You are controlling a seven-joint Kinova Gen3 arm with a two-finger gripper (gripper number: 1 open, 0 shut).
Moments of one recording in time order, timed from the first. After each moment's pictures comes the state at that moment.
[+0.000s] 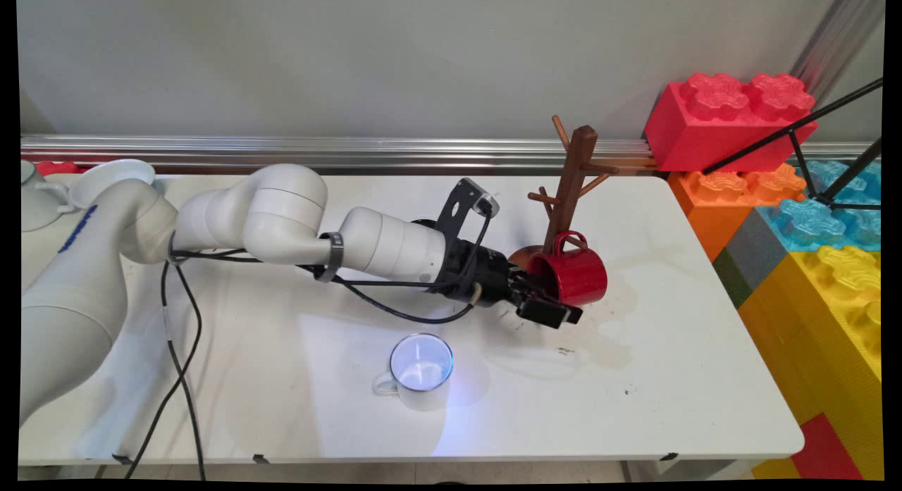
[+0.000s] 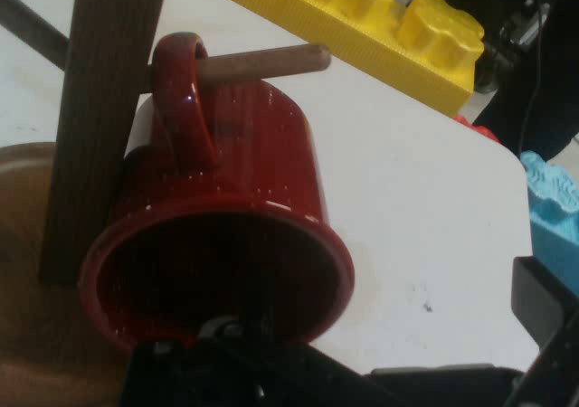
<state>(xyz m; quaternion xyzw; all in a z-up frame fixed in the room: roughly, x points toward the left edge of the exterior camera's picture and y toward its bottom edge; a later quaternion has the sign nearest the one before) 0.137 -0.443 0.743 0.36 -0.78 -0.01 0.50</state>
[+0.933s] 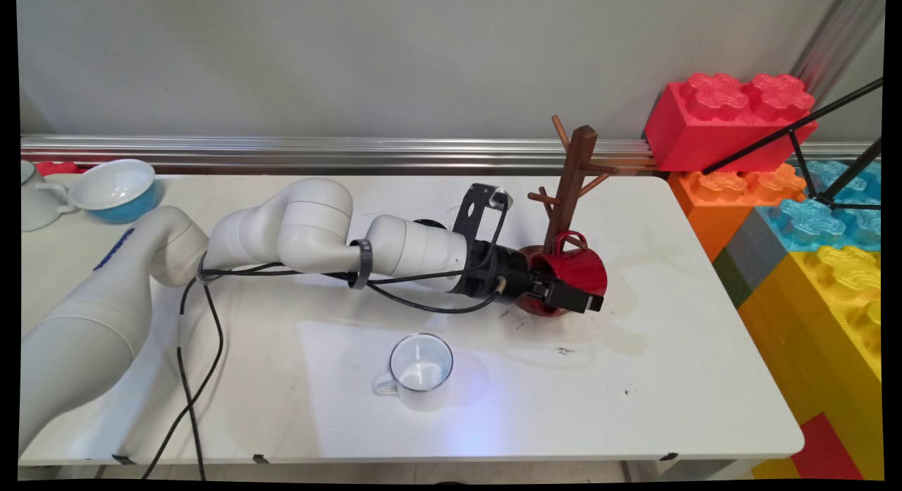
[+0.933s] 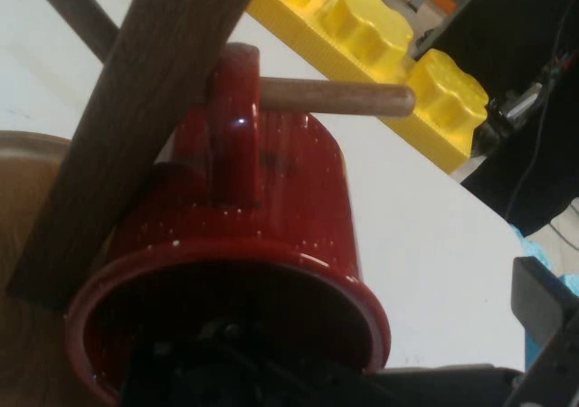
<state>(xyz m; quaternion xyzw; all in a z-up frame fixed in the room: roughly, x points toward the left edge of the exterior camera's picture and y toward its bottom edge) 0.118 -0.462 0.723 0.43 -0.73 -0.06 0.52</state>
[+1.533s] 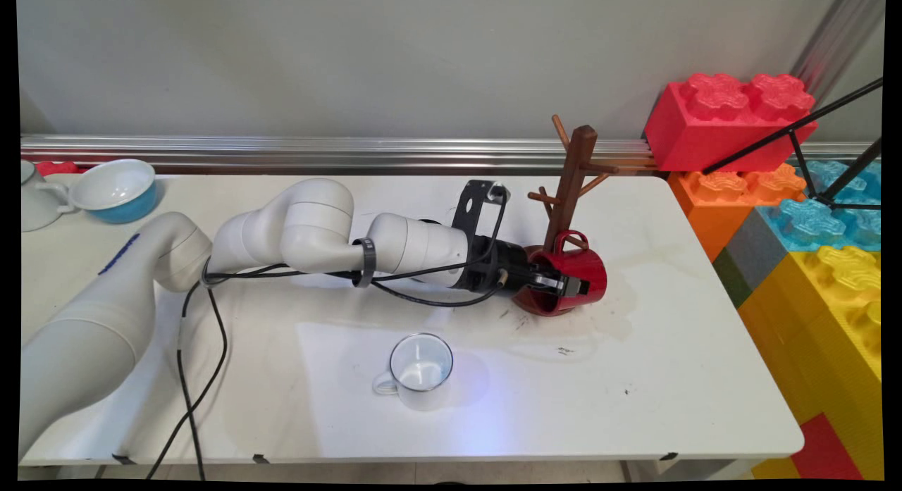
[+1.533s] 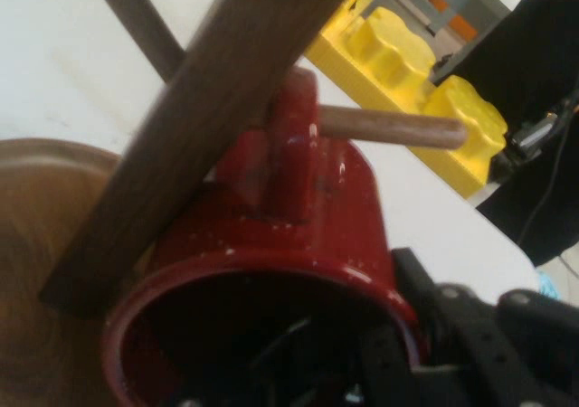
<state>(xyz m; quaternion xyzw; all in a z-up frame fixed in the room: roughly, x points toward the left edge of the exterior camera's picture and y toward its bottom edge) 0.119 -0.468 0.721 0.46 -0.72 -0.05 0.52</state>
